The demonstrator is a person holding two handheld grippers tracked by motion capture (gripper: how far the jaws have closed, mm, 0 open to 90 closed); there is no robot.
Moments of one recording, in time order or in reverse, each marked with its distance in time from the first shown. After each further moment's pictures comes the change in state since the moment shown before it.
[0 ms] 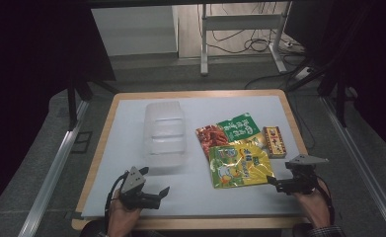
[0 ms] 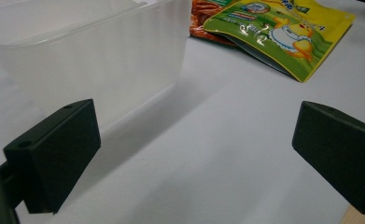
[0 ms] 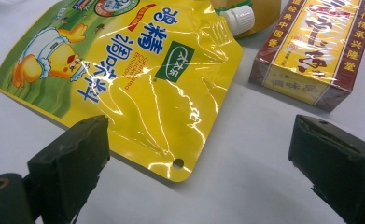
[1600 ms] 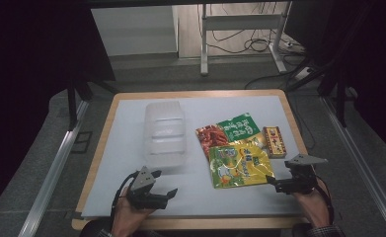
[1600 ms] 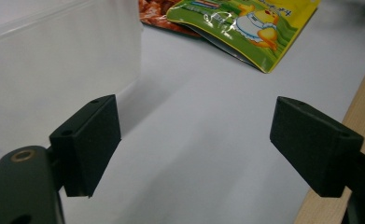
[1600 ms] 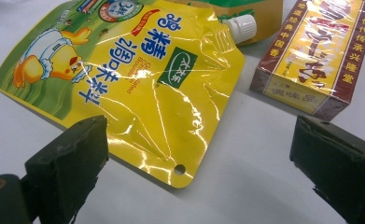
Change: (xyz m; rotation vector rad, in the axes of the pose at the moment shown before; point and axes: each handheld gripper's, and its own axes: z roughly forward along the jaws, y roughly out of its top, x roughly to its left) left arm -0.017 0.015 0.011 0.078 -0.103 0.034; right arm 0.003 0.002 0.000 -0.012 -0.010 -0.031
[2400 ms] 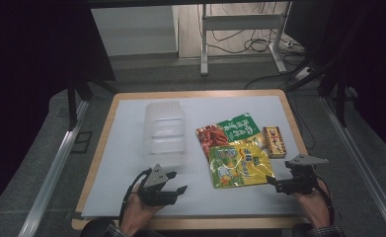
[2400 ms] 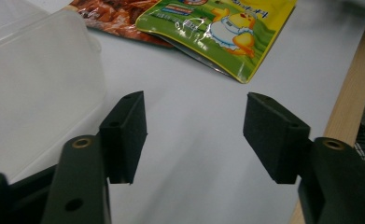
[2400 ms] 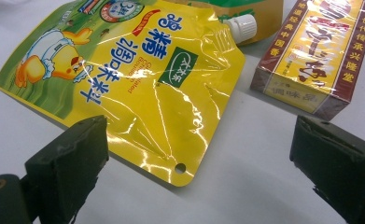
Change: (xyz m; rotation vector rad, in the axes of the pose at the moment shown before) left arm -0.012 0.018 0.020 0.019 -0.066 0.047; right arm 0.000 -0.001 -0.001 -0.004 0.005 0.001
